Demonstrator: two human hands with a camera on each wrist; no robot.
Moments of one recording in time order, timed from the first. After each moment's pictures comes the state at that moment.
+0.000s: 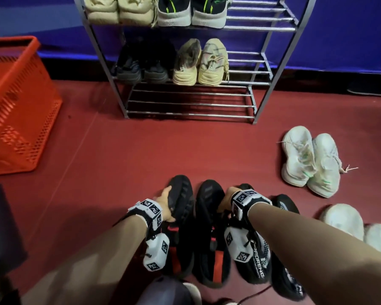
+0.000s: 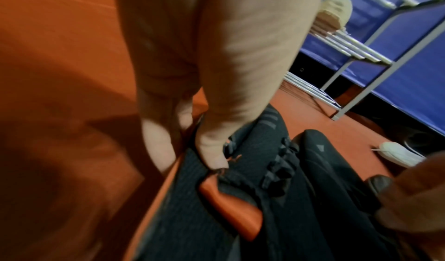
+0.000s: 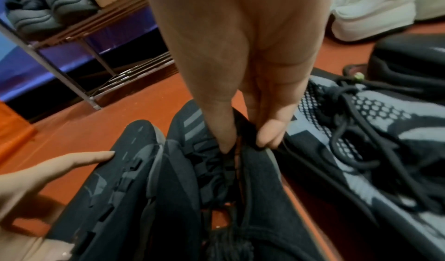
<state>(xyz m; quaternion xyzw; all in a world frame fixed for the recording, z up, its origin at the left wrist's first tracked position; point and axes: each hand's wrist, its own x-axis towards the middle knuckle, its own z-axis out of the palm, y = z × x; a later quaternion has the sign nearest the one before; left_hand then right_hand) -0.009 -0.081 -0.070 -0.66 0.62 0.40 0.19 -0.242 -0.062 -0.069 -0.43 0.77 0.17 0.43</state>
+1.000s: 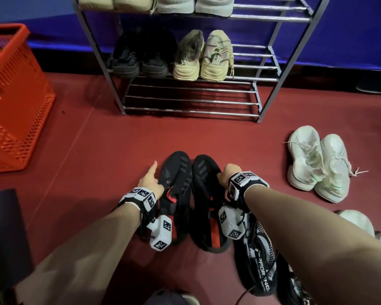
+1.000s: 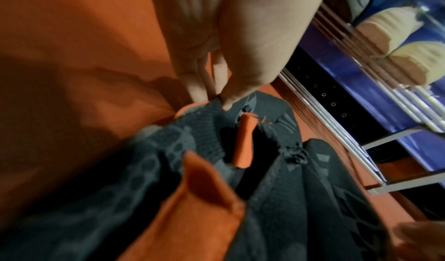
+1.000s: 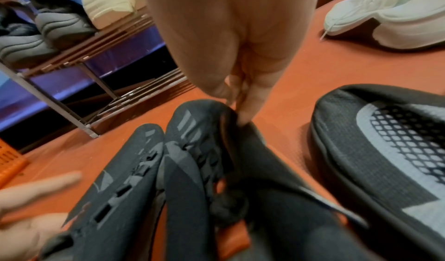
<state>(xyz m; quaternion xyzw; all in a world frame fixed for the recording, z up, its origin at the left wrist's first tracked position) 0.004 -0.135 -0.084 -0.72 0.56 0.40 -0.11 -0.233 -0.117 -0.046 -0.43 0.84 0.03 0.32</state>
